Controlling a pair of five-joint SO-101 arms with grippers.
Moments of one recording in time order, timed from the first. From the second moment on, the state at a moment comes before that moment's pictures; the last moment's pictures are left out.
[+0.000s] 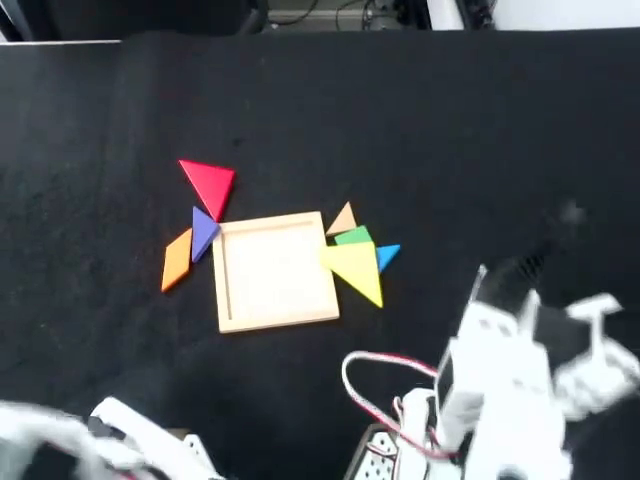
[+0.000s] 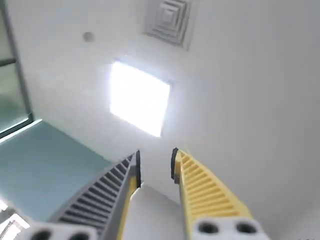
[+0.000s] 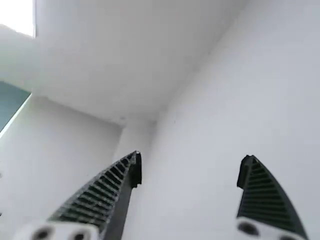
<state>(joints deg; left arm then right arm) -64.8 -98.0 34.7 15.5 70.7 8.1 -103.7 73.5 -20.3 15.6</state>
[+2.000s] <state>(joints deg) -18.7 -97.4 96.7 43.6 -7.3 32.9 -103.6 96.7 42.8 8.0</state>
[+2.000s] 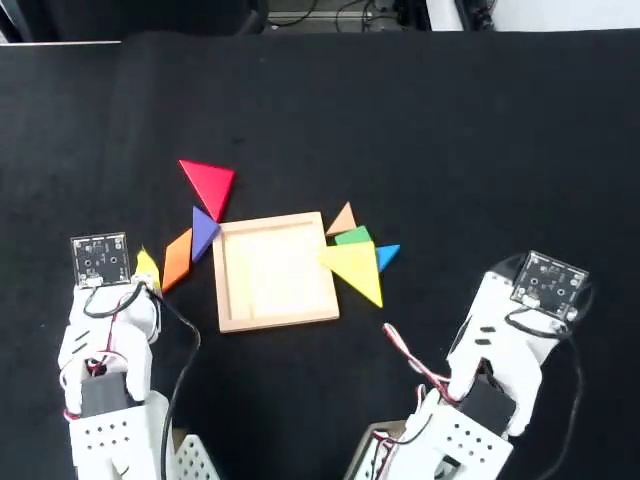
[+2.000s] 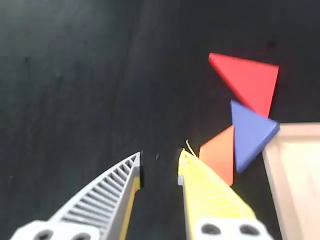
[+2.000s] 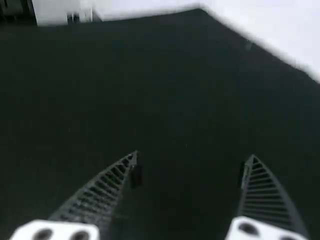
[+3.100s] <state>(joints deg) -18.7 -97.4 96.7 46.4 -2.0 32.9 -103.6 96.7 66.1 8.0</state>
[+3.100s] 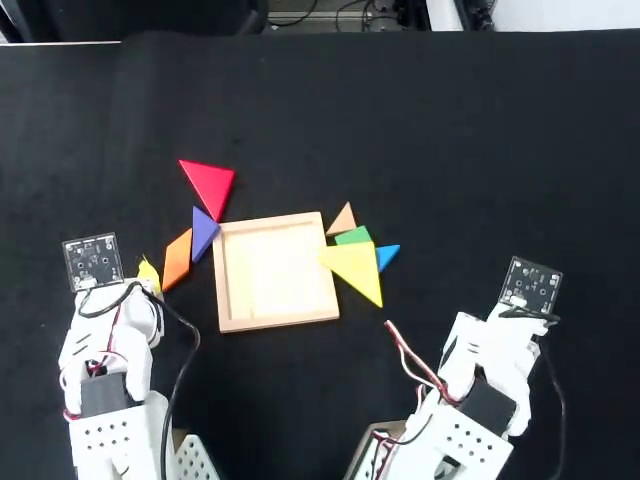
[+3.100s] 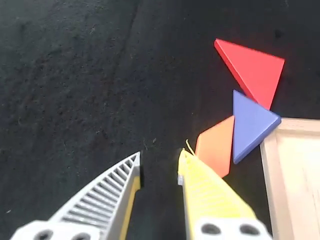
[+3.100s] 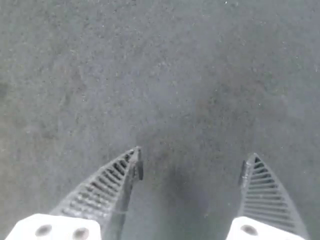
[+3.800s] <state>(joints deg) -18.7 -97.4 96.7 46.5 -1.8 29.9 -103.6 96.7 73.8 8.1</state>
